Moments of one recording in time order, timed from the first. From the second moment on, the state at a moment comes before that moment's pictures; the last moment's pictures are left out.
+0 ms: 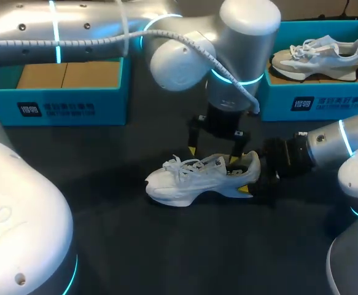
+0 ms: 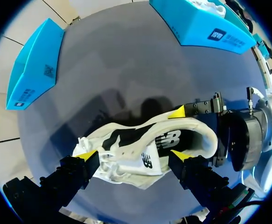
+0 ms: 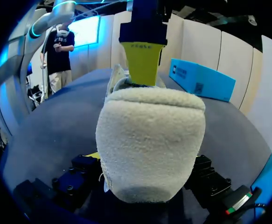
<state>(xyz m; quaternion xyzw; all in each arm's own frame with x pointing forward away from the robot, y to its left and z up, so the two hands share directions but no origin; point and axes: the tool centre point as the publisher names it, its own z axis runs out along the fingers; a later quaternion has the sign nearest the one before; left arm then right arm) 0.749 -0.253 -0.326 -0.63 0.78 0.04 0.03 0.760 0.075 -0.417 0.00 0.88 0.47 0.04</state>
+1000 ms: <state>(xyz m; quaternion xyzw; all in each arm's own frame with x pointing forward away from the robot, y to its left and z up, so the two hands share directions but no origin) 0.752 -0.253 -0.371 -0.65 0.75 0.09 0.09 0.760 0.075 -0.417 0.00 0.88 0.47 0.04</state>
